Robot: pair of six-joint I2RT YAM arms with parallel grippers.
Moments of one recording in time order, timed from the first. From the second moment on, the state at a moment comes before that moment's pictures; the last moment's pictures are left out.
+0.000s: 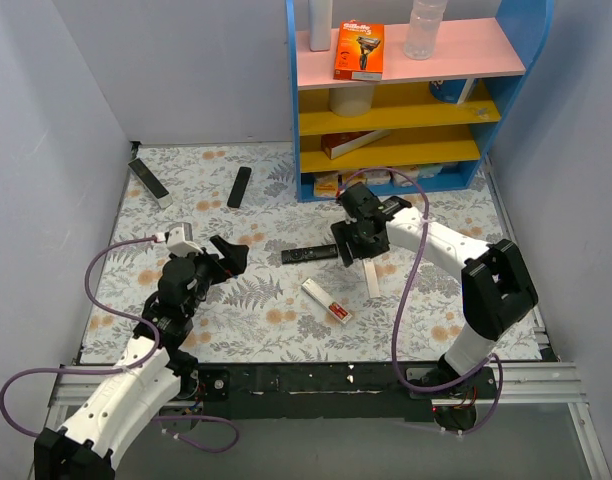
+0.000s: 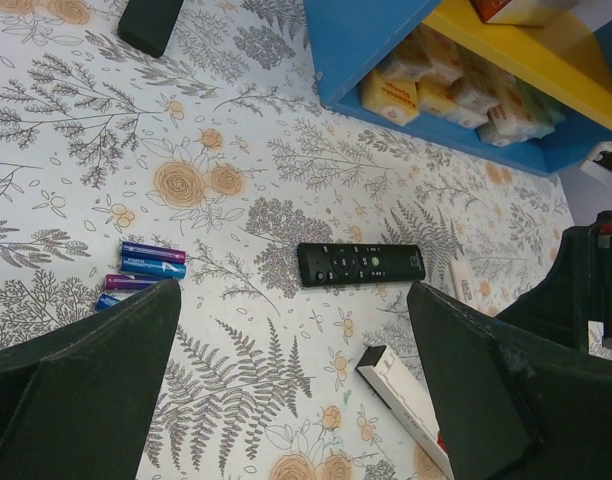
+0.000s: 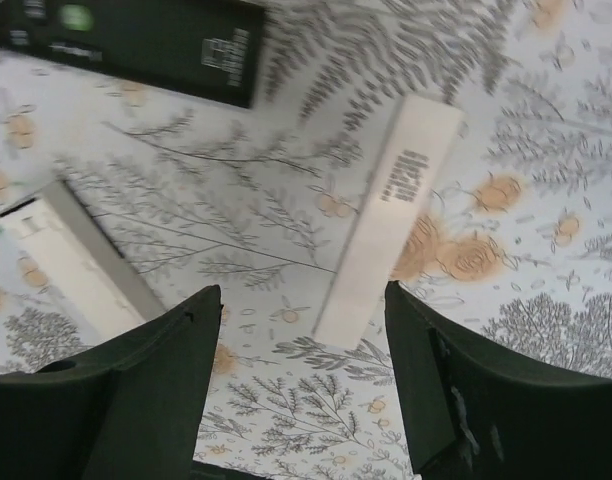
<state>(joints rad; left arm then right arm) -0.39 0.57 0.35 -0.01 -0.15 -0.65 0.71 1.67 1.28 -0.77 0.07 0.23</state>
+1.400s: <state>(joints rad) -0.39 0.69 0.36 0.11 -0.12 -0.58 0.54 1.82 1.17 -0.69 0.07 0.31</state>
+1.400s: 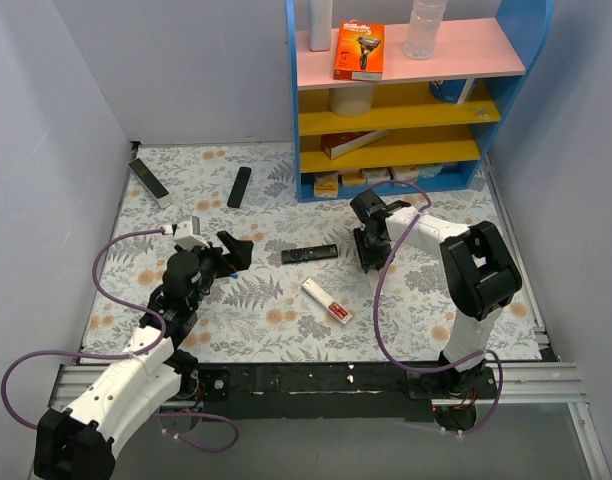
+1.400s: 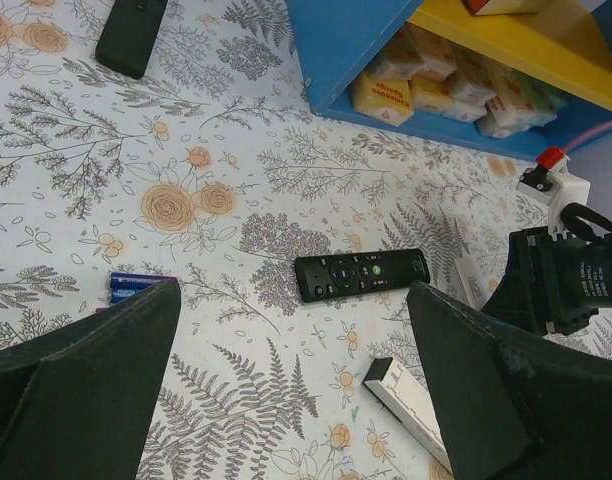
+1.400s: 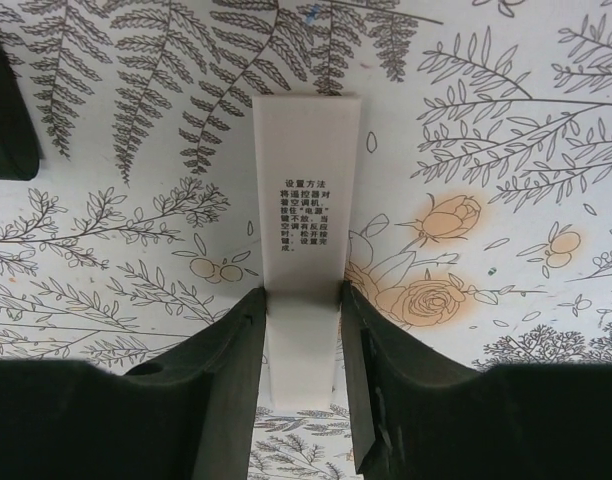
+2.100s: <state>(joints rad) -0.39 0.76 0.36 0.13 -0.12 -0.53 0.59 1.79 1.15 -0.67 0.09 0.22</state>
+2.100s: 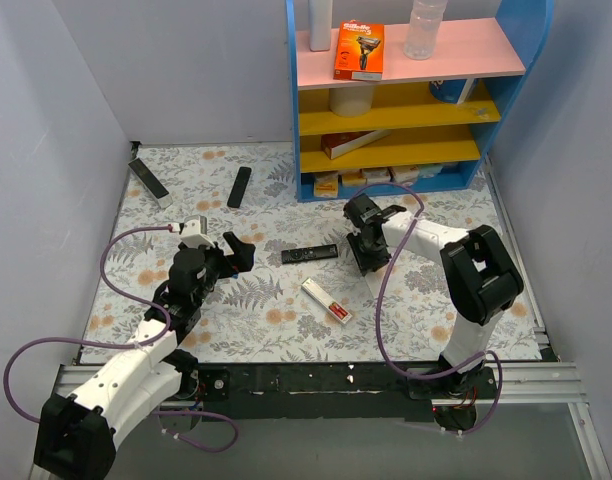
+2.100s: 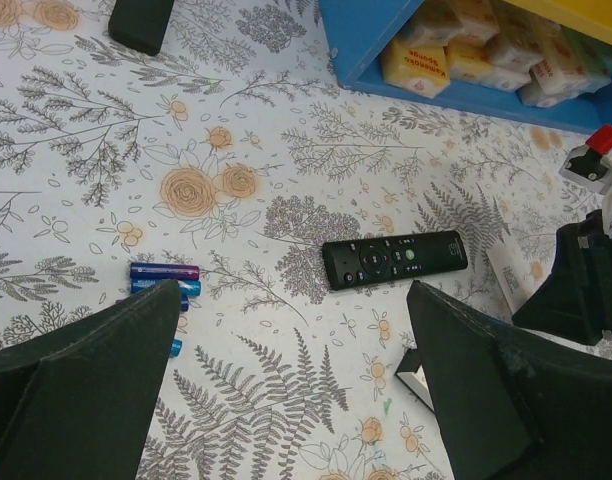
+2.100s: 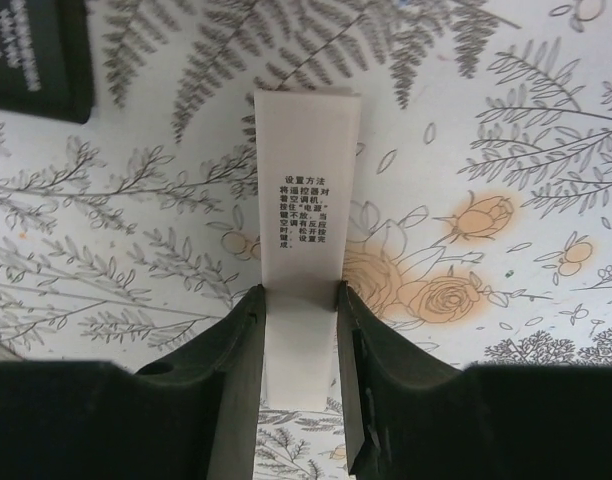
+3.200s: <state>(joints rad) -0.40 0.81 0.36 0.18 -0.12 -0.52 0.93 1.75 1.33 -0.83 -0.01 0.13</state>
